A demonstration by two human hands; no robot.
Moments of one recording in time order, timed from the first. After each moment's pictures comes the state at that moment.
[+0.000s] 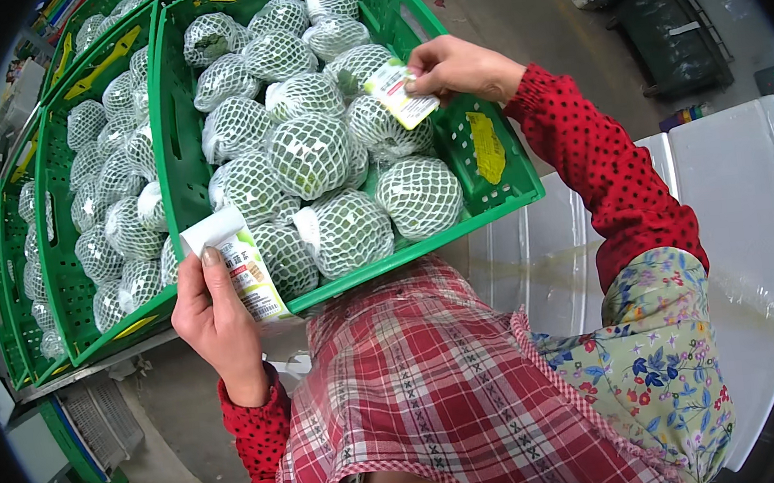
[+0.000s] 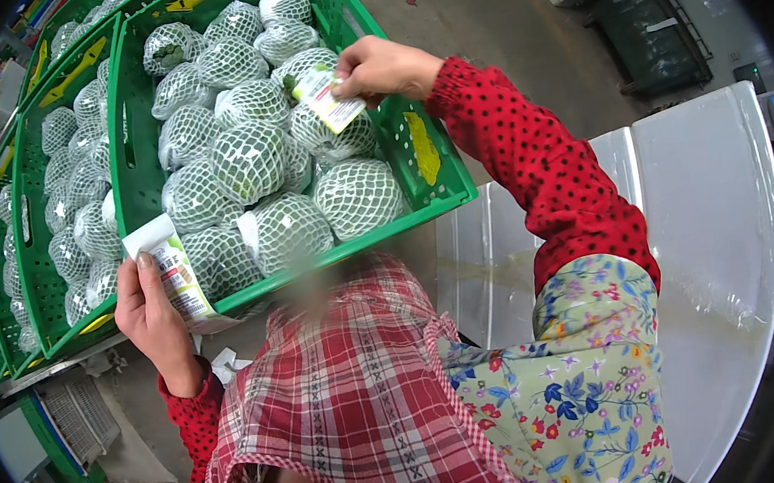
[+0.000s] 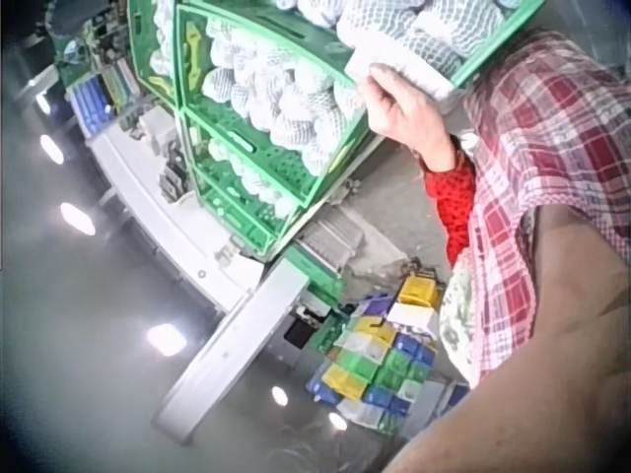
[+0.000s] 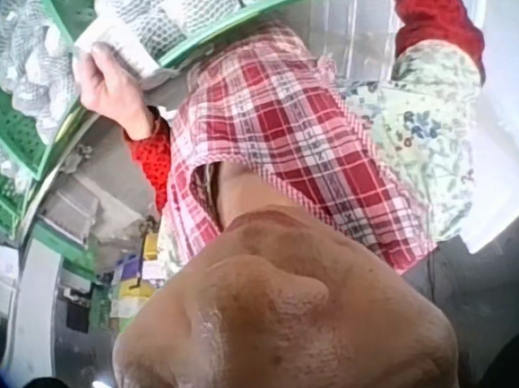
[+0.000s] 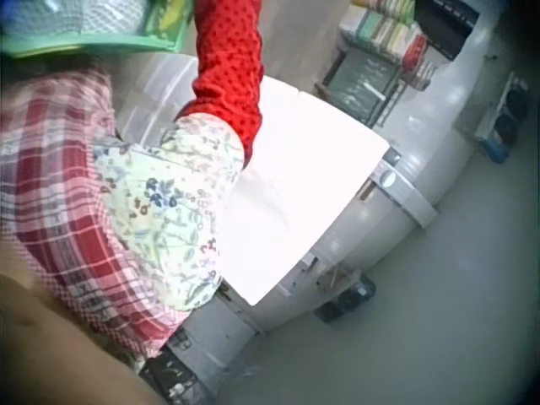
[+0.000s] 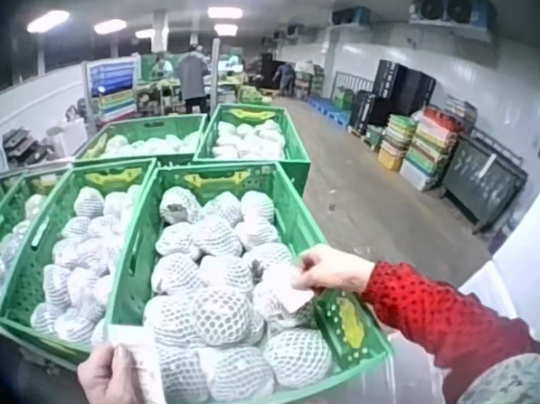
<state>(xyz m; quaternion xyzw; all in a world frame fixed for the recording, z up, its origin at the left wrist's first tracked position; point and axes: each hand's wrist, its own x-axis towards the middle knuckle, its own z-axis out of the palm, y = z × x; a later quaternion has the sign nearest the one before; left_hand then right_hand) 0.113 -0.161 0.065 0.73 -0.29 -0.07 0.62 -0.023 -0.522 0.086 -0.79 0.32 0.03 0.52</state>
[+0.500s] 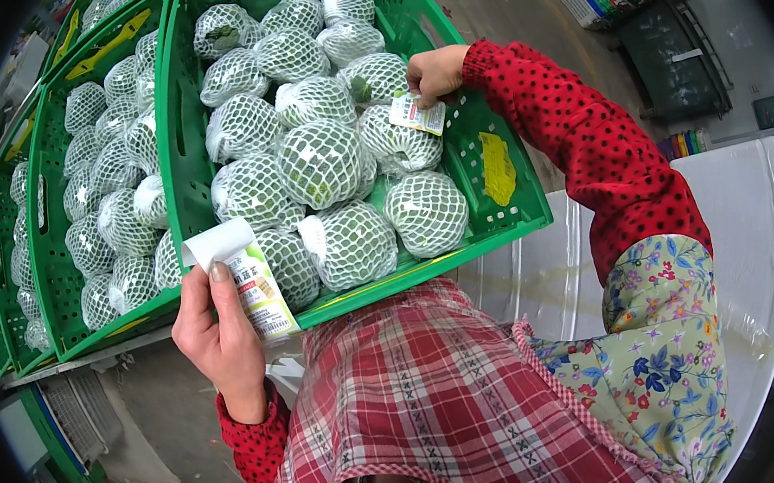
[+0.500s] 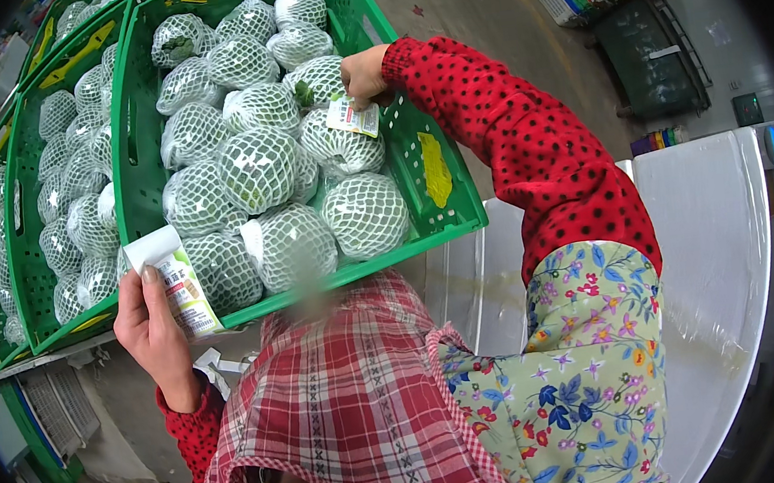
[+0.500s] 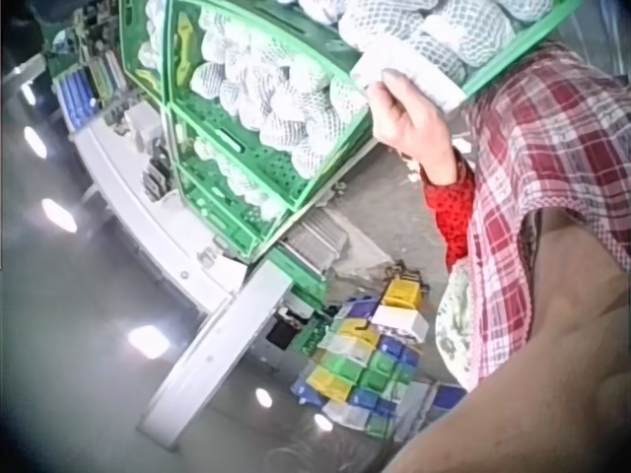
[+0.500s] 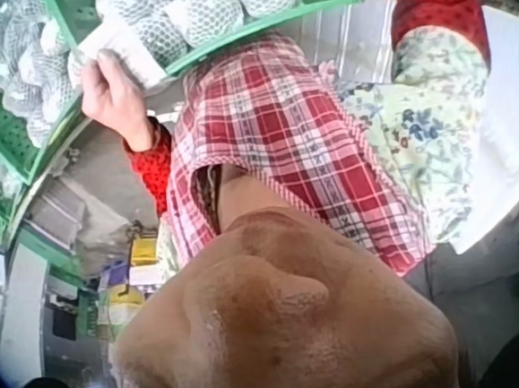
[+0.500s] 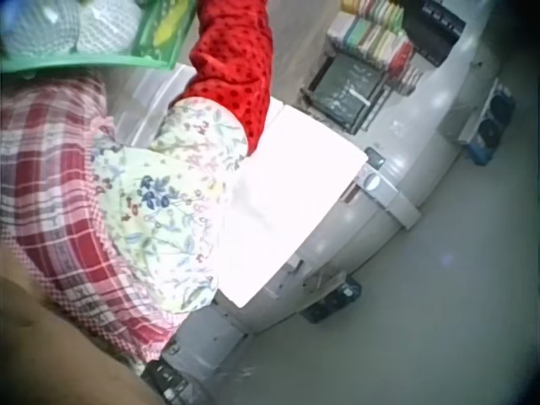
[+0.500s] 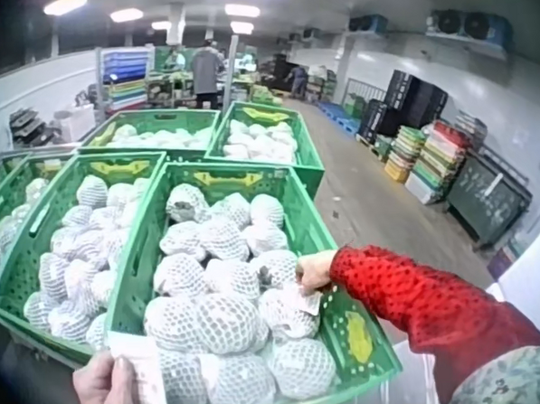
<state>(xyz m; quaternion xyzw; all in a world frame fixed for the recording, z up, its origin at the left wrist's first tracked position) 0.113 -0.153 0.078 0.74 -0.27 -0.07 0.61 0.037 -0.559 0.076 -0.87 0.27 0.36 0.22</state>
